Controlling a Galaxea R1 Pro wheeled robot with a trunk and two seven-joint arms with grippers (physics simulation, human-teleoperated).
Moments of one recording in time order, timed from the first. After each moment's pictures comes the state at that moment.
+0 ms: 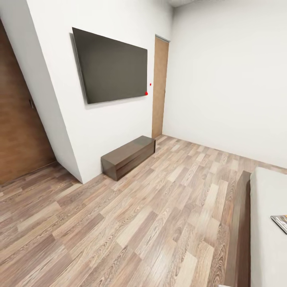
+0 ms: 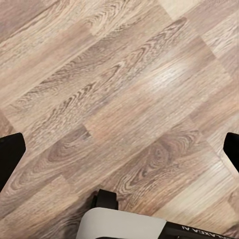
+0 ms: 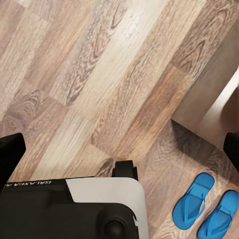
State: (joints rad) left arm -0.37 0.09 -0.19 -0.02 0.48 -0.21 -0.06; right arm -0.46 -0.15 0.29 0.03 -0.41 0.00 0.20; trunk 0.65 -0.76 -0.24
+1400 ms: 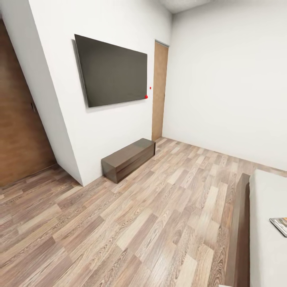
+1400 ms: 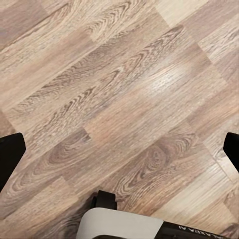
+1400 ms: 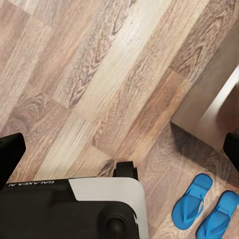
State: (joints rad) left arm -0.37 0.09 -0.19 -0.02 0.48 -0.21 -0.06; right arm -0.46 -0.15 0.29 0.03 -0.41 0.00 0.20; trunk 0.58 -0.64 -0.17
